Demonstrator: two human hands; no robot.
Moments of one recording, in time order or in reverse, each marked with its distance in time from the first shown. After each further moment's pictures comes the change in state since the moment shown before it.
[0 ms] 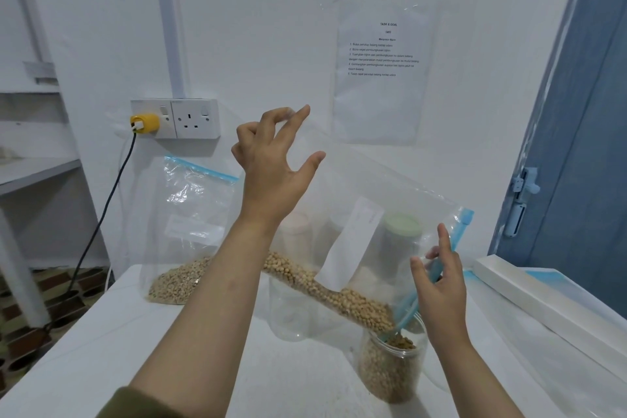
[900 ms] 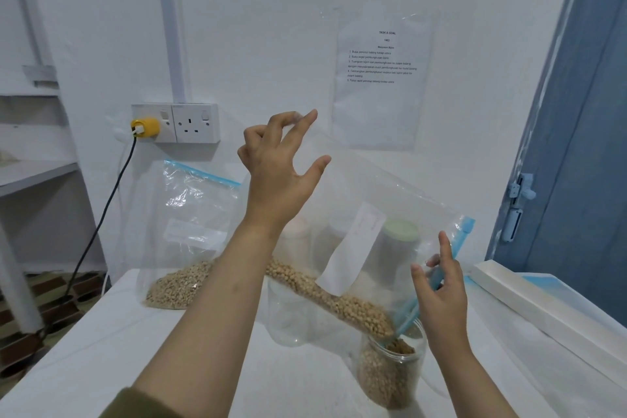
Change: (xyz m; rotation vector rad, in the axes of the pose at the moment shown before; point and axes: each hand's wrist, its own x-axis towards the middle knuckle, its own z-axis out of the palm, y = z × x) left_hand 0.002 0.006 0.001 -0.014 -0.003 0.017; right_hand -0.002 0.003 -0.002 -0.032 0.034 0.003
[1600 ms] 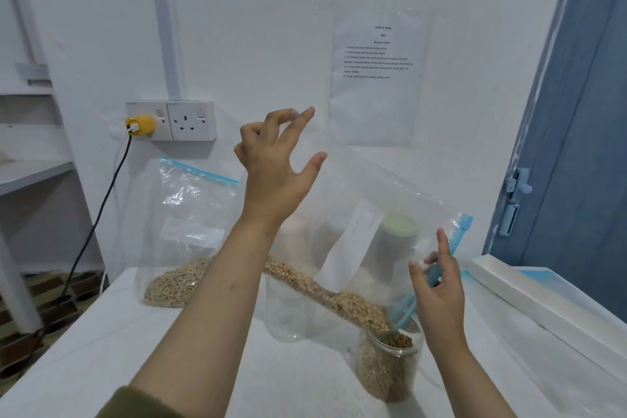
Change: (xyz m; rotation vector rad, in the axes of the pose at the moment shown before) left_hand -0.001 0.000 0.001 0.011 0.007 0.018; right_hand -0.003 0.003 0.000 0.013 0.009 0.006
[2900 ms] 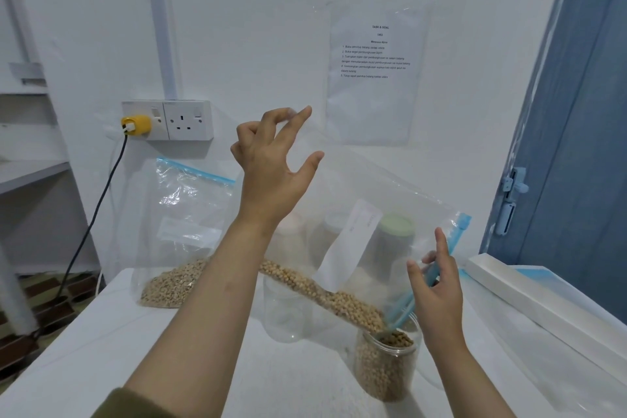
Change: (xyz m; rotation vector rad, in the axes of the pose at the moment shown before) left_hand 0.001 0.000 -0.001 0.003 -0.008 0.005; right_hand 0.000 -0.003 -0.002 -0.009 0.009 -0.024
